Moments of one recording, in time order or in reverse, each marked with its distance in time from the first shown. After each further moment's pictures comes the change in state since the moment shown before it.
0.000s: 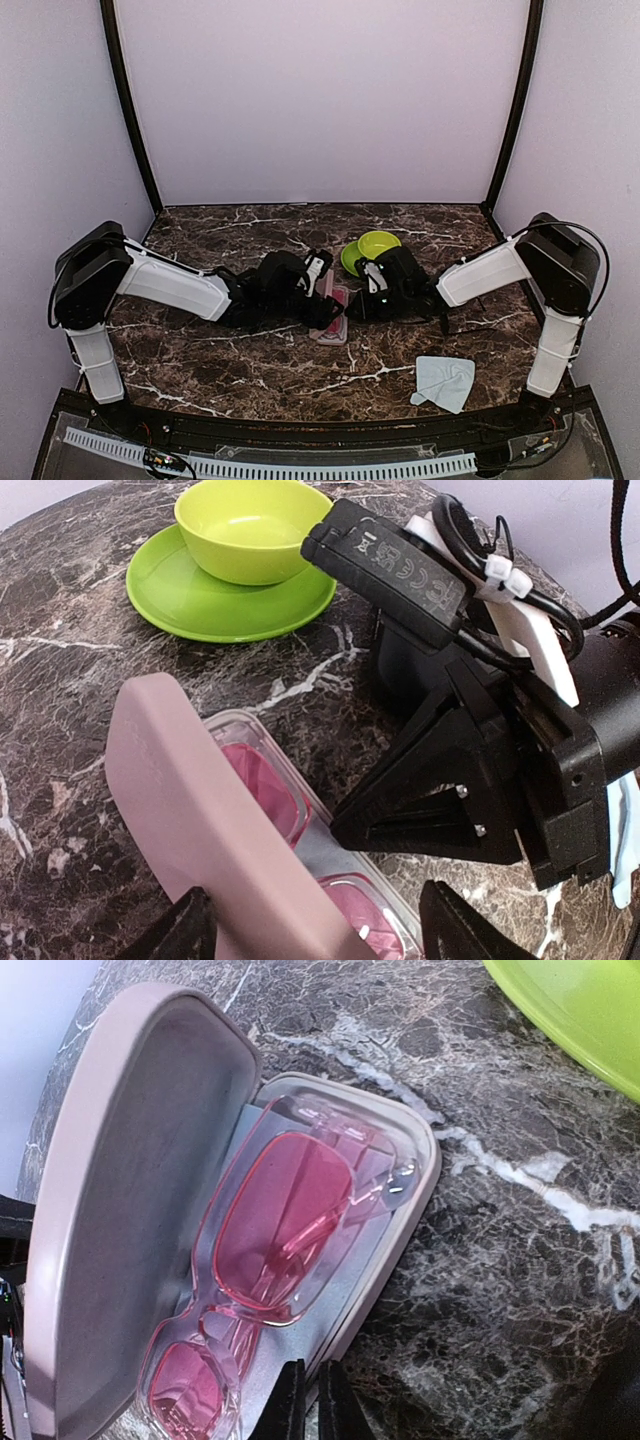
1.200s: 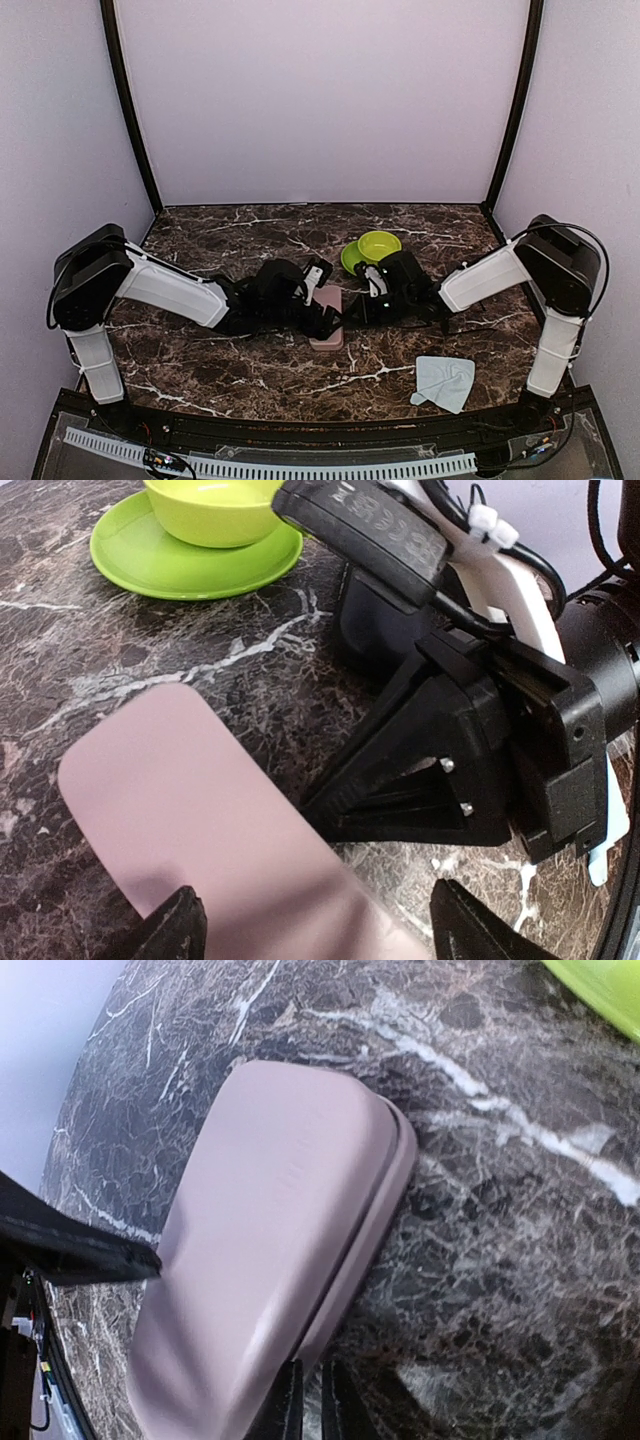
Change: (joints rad) left arm -0.011 -0.005 -0.054 0.045 0.055 -0.038; right arm 0.002 -0.005 -0.050 0.087 -0.066 0.018
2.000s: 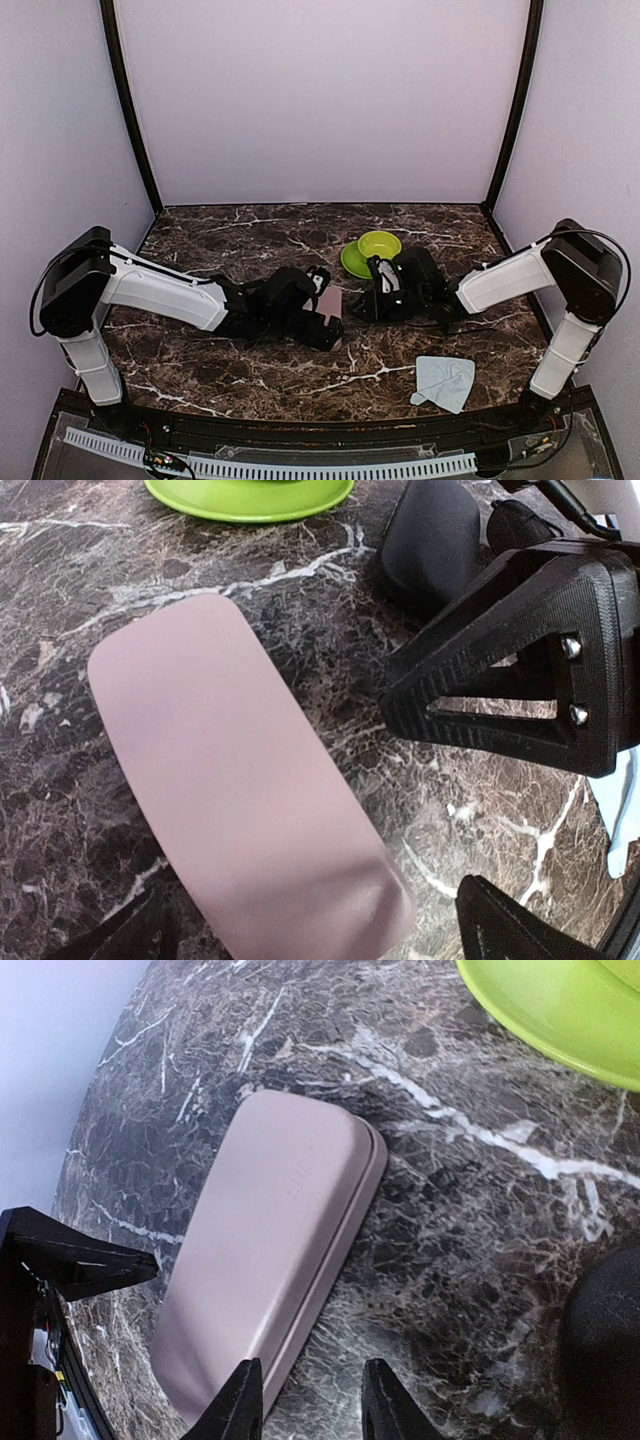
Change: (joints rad) left arm -0.087 -0.061 0.053 -0.285 -0.180 -0.139; right arm -0.023 -0.133 -0.084 -0.001 0.027 0.030
